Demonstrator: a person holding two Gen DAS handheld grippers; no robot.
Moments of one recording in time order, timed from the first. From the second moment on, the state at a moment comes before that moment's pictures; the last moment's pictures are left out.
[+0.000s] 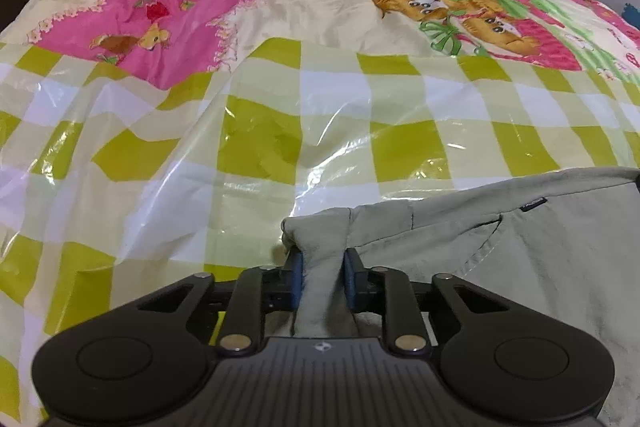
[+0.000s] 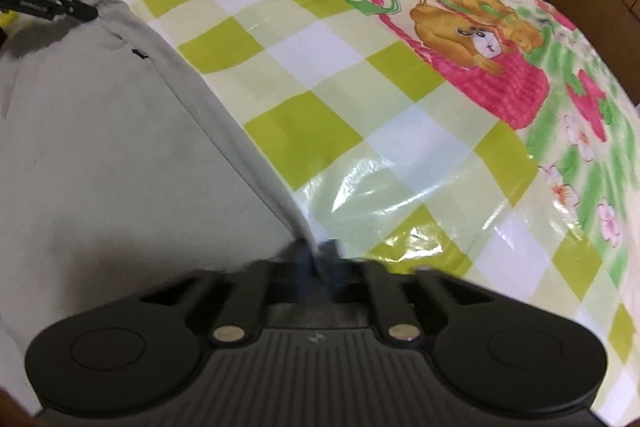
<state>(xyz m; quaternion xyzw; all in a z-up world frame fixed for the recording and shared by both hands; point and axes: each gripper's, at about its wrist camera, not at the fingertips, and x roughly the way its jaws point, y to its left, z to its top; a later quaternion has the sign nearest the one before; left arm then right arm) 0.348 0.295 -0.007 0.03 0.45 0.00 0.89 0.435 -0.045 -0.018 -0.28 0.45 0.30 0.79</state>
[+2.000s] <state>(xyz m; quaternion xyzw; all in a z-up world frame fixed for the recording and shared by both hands) -0.003 0.332 -0.010 0.03 0.37 0.05 0.93 0.096 0.024 0.053 -0.25 0.37 0.38 0.81</state>
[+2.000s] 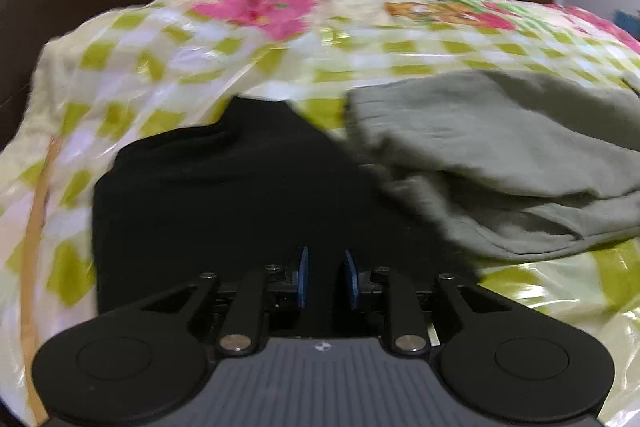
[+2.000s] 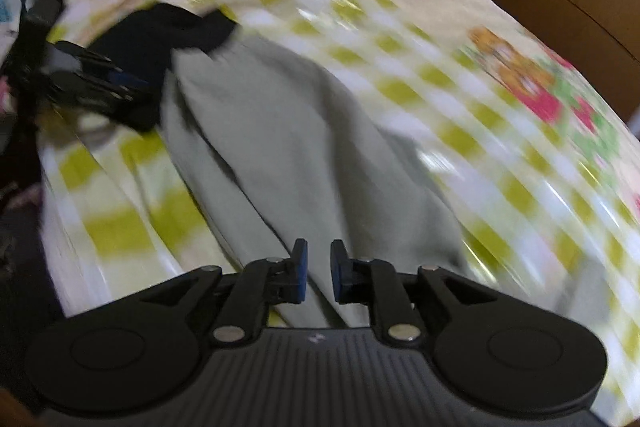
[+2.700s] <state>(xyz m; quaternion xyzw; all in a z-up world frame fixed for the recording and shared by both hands) -0.004 0.307 0.011 -0.02 0.30 -0.06 0.95 0.149 0.157 0.036 -0.15 0.31 0.41 0.84</state>
